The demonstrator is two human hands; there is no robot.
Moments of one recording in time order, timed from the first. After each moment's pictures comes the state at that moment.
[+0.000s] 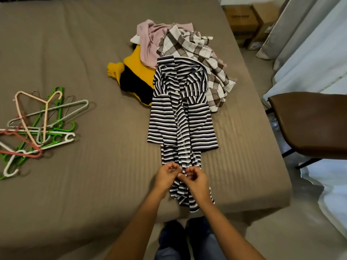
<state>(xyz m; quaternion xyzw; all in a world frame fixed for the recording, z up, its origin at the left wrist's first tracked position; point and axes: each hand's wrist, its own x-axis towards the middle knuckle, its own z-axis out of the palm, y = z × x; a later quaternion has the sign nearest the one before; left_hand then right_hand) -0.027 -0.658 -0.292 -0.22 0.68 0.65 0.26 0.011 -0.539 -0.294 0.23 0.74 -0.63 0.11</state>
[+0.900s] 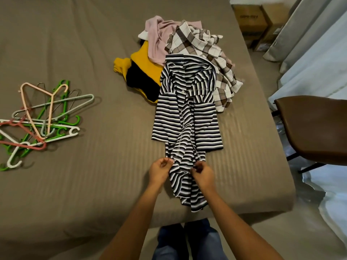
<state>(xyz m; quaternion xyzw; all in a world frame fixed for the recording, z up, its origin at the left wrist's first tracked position) -0.035 -0.684 -0.292 -0.30 0.67 0.65 0.18 -0.019 -0.531 -0.315 0.28 0.82 -0.47 0.17</state>
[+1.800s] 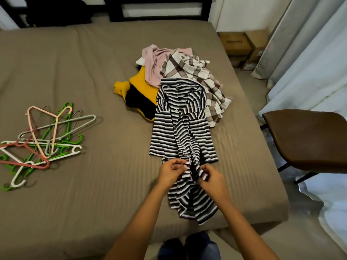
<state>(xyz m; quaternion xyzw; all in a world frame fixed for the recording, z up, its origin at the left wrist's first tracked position) -0.060 -0.654 -0.238 -0.12 0.70 0.67 0.23 -0.016 -0.497 -0.225 0.12 0.89 -0.44 0.07</state>
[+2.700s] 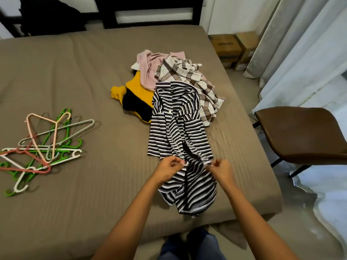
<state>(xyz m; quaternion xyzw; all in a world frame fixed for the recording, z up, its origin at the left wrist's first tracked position) -0.063 -0.666 -0.206 -0.04 0.74 0.60 0.30 -0.031 -0.470 -0.198 0.31 0.83 -0.44 0.14</state>
